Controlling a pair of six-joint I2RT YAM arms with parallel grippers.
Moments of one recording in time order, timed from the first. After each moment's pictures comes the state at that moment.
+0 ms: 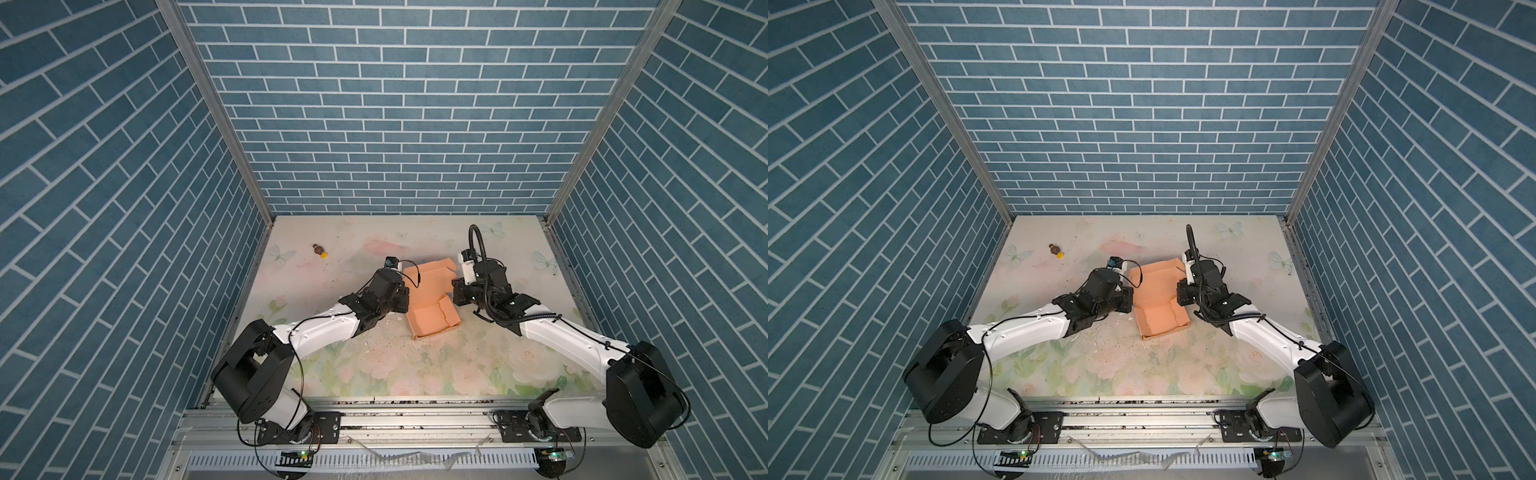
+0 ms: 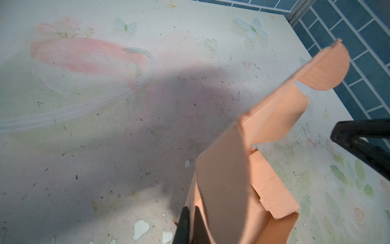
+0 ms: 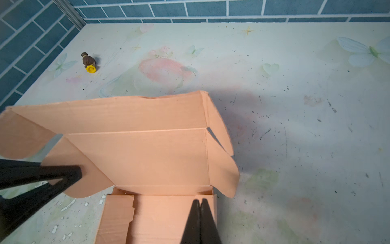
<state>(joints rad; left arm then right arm) -0.74 1.51 0.88 -0.05 -0.09 -0.49 0.60 1.32 0.80 -0.10 0.02 0.24</state>
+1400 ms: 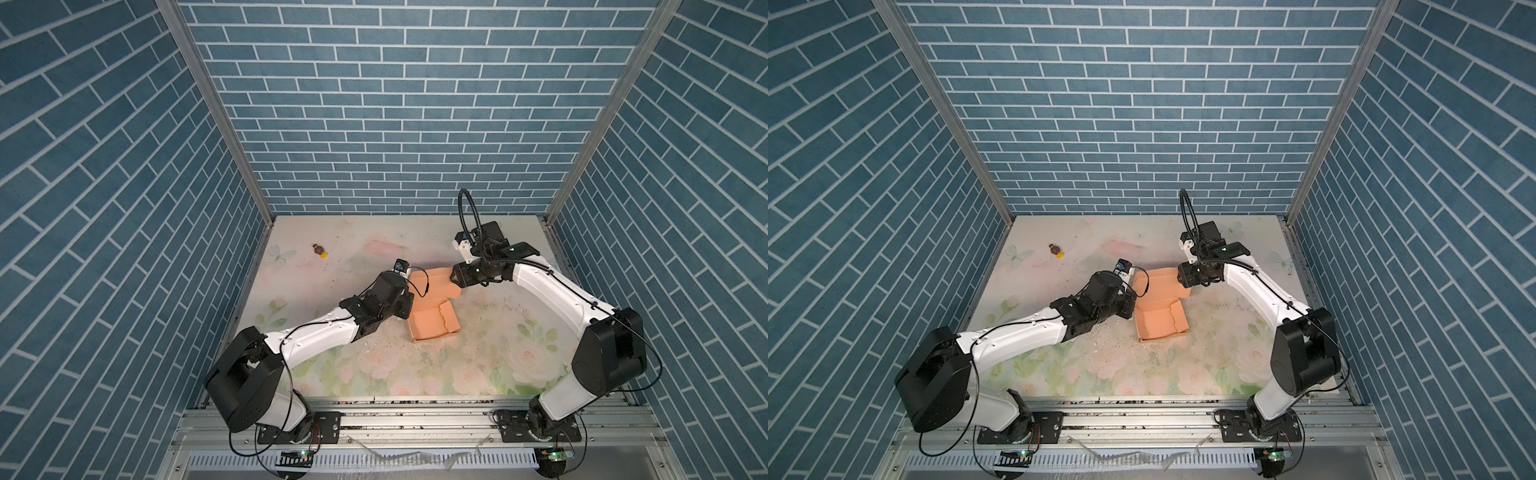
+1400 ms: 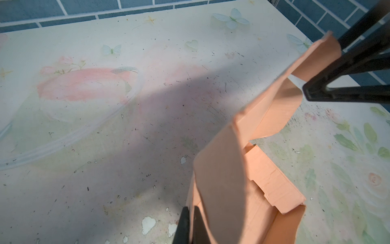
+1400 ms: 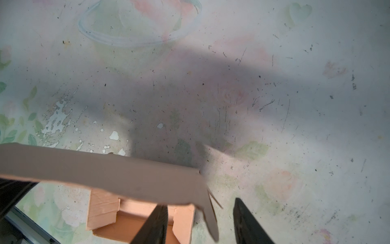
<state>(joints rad) -0.79 1.45 0.87 -0.08 -0.14 -0.32 0.46 1.62 1.35 -0.79 -0.20 0.05</state>
